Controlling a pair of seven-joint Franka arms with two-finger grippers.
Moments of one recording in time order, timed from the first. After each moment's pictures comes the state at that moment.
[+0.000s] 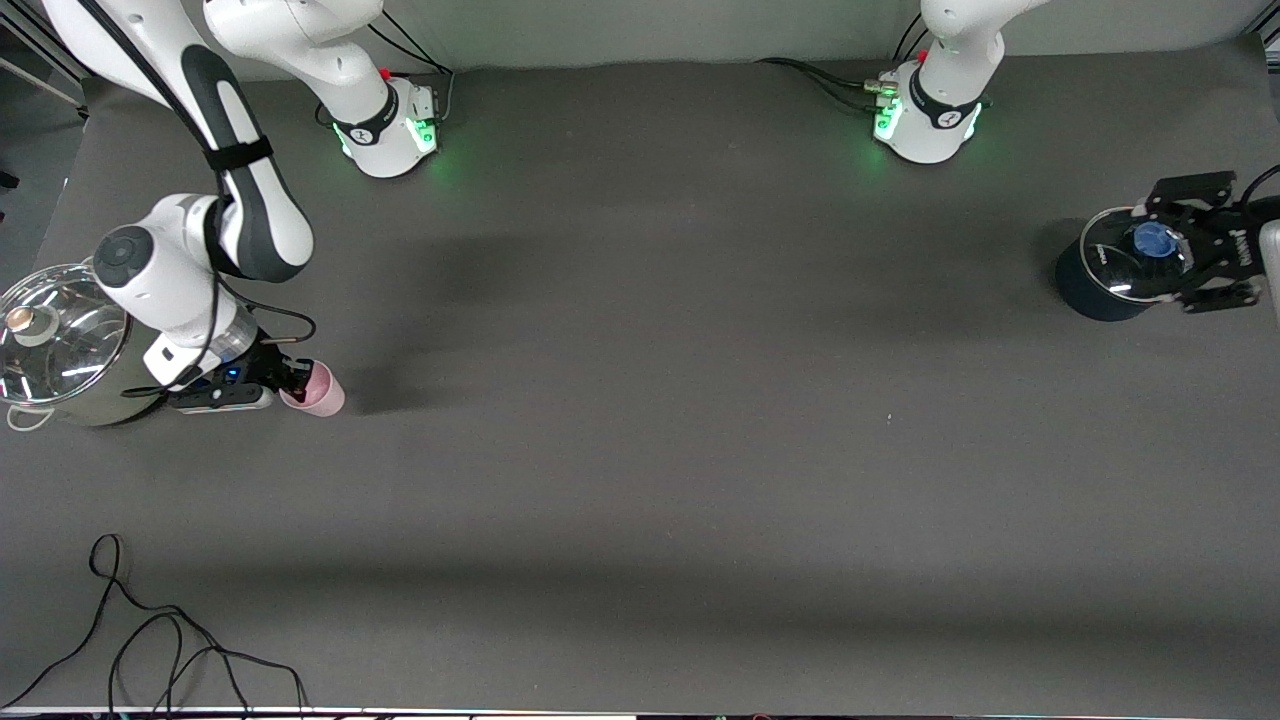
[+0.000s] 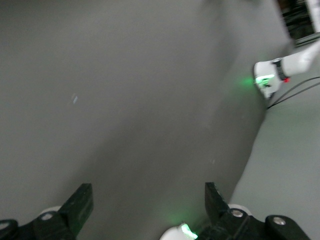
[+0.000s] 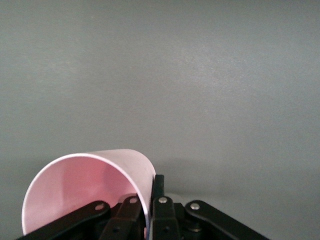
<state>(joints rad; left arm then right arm) 0.46 0.10 -0.18 -1.62 -0.46 1.28 0.93 0.34 0.19 -0.39 -2.37 0.12 2.71 -0.19</state>
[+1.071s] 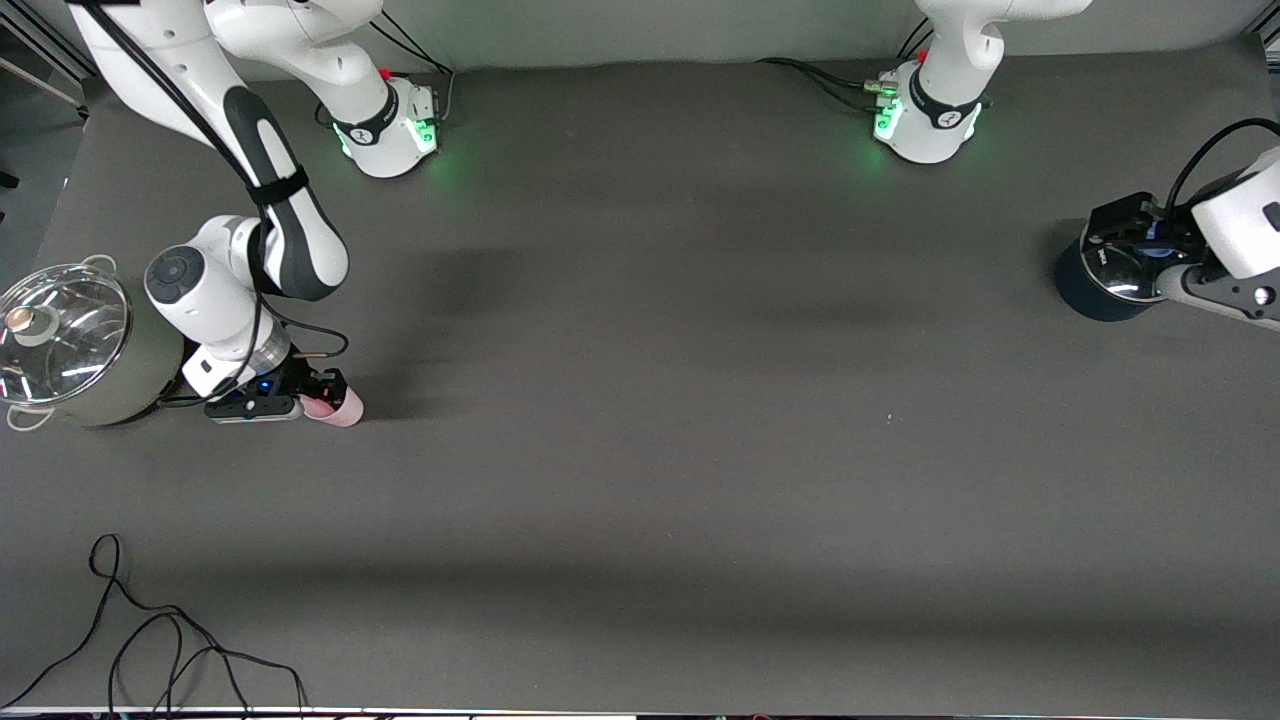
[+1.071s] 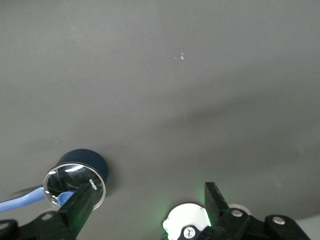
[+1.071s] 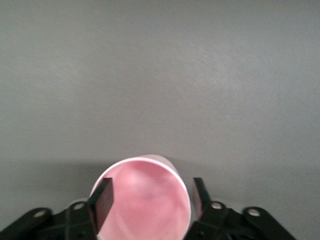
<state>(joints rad) -0.10 0.06 0.09 -1.52 -0.02 1.38 0.27 0.38 0.23 -0.38 -2.35 0.20 2.72 -0.19</state>
